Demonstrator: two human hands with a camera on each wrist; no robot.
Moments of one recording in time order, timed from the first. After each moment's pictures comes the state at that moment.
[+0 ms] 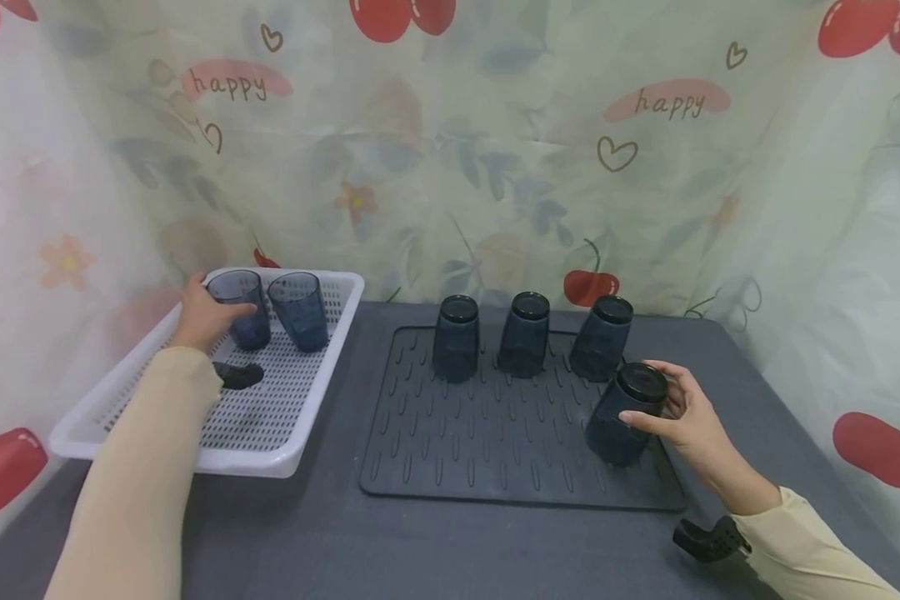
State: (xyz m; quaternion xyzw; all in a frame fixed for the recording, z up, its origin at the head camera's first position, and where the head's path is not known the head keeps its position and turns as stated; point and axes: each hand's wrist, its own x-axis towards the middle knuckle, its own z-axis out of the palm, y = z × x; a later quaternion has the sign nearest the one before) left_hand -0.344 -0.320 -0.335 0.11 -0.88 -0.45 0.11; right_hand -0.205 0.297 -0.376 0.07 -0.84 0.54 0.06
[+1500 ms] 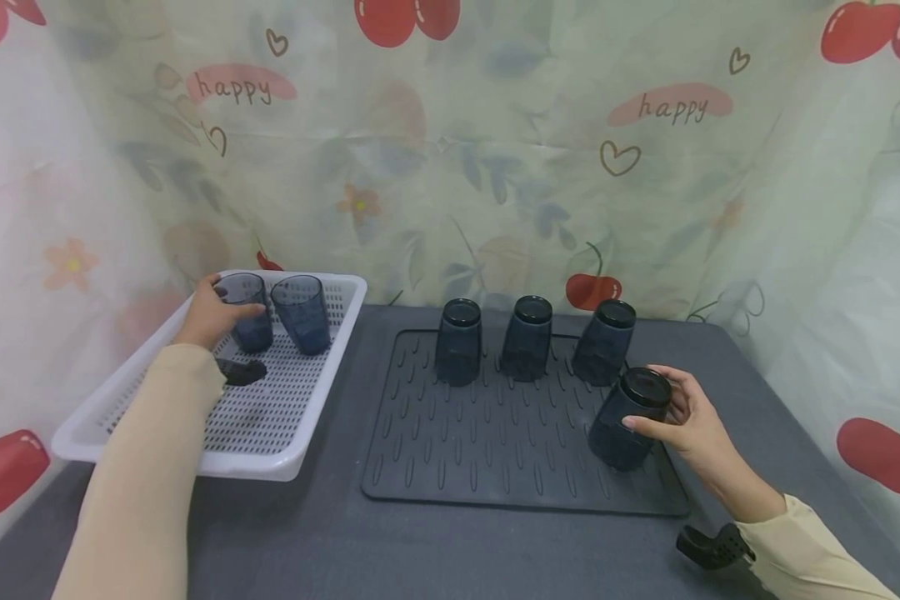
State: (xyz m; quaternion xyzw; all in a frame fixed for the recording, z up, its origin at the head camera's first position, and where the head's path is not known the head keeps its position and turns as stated) left_hand -0.351 -0.323 -0.335 0.11 -0.88 -0.45 0.07; right_hand -0.204 0.298 -0.378 0.08 -0.83 0.55 0.07
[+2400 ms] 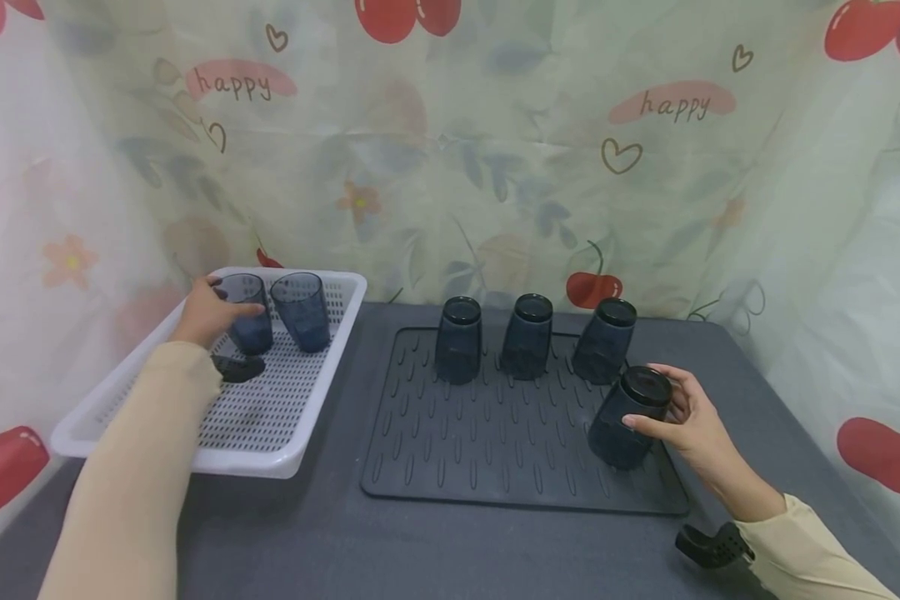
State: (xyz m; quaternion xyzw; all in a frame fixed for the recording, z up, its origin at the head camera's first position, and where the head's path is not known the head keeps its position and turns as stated) left_hand -0.342 -0.322 -0.329 0.12 -0.89 -0.44 0.05; right_hand -0.205 0.297 -0.378 0.08 -0.83 0.55 0.07
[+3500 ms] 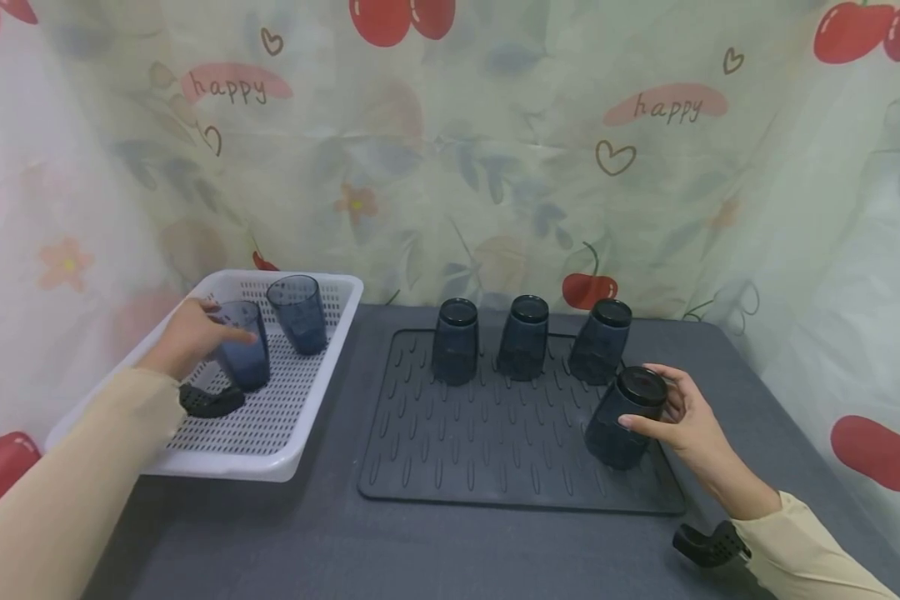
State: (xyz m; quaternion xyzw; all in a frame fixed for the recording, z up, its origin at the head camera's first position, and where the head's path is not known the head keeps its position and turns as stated) left_hand -0.302 -0.311 -0.312 0.10 -0.91 -0.41 -0.01; right_hand -0.204 0.297 -0.378 0.08 -0.83 0.55 0.07
